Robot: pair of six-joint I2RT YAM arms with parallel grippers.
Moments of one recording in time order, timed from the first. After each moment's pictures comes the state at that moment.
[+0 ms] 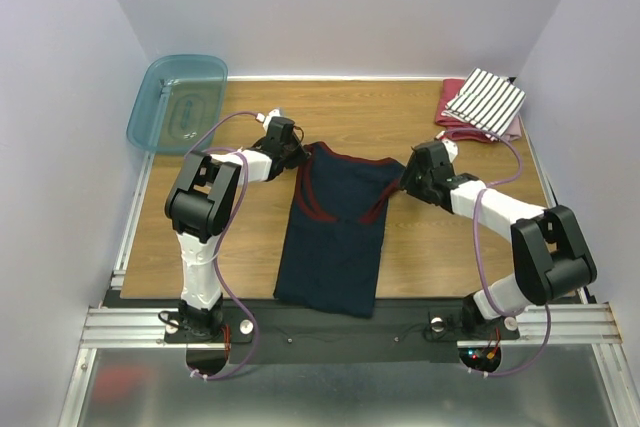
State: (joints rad) left arm -0.40 2.01 1.17 0.18 0.00 -0.83; right arm 0.36 1.48 0.80 -0.16 0.22 0.74
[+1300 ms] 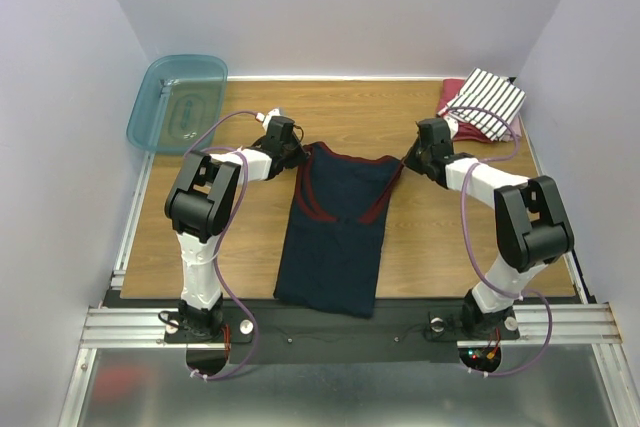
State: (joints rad) left arm -0.40 2.01 1.18 0.16 -0.01 -0.82; right arm 0.26 1.69 0.99 -0.01 0.20 0.68
